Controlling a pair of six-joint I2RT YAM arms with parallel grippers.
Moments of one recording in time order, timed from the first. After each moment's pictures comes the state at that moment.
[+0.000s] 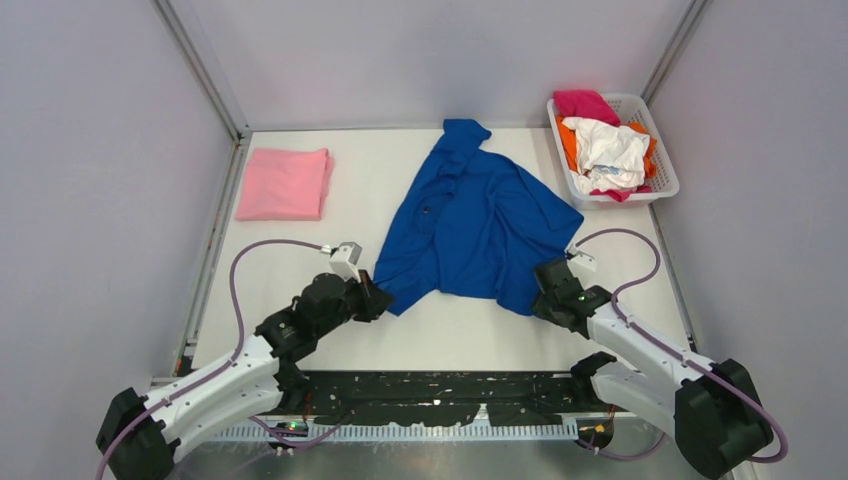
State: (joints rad) left arm -0.78 0.72 0.34 -0.08 -0.05 -0.71; right arm 0.46 0.96 0.40 -0.54 0.36 0.88
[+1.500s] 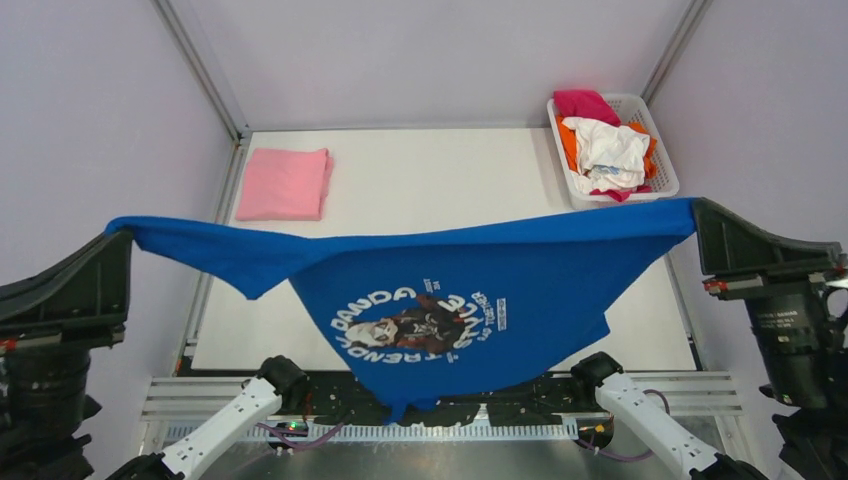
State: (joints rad) left arm -0.63 0.46 1.57 -0.39 -0.19 -0.28; right arm 0.46 0.57 1.63 -0.69 0.26 0.47
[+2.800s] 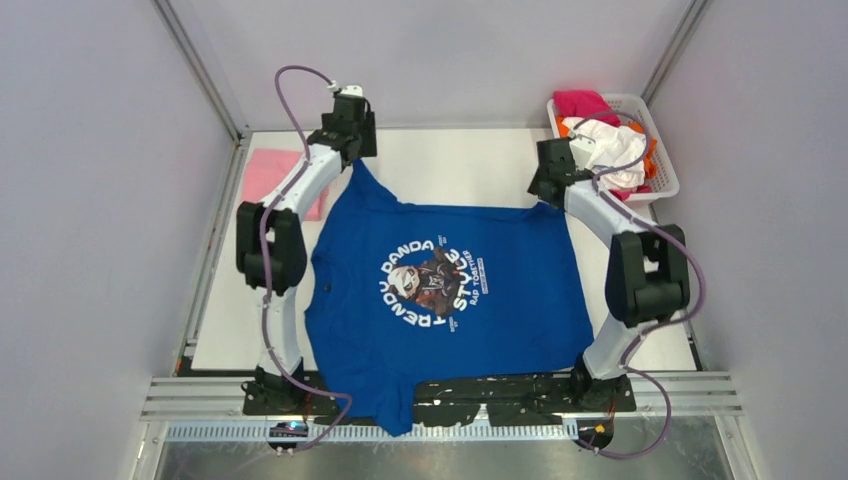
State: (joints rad) left arm -0.29 1.96 1.73 -0.37 -0.37 -0.17; right arm 0.19 1.64 1.20 -0.36 0.49 0.55
